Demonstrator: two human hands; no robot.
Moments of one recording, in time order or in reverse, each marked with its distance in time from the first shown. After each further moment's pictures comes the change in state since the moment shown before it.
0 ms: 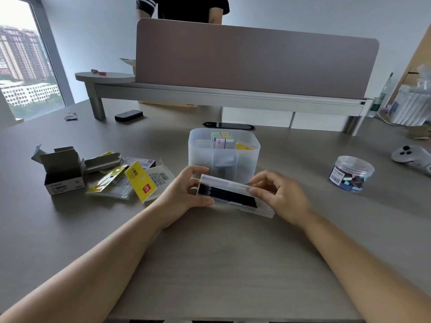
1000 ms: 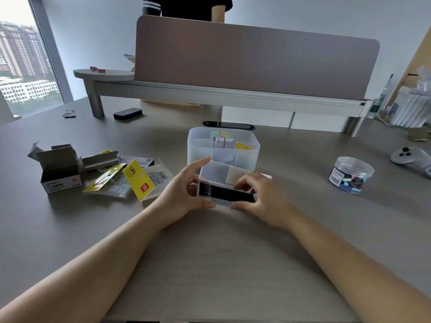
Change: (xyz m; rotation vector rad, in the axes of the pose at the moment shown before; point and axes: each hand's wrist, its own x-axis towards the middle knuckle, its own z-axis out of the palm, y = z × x) left_hand 0.000 -0.001 0.000 0.155 0.025 0.116; right_hand 0.008 -0.014 0.015 -0.277 -0.137 -0.133
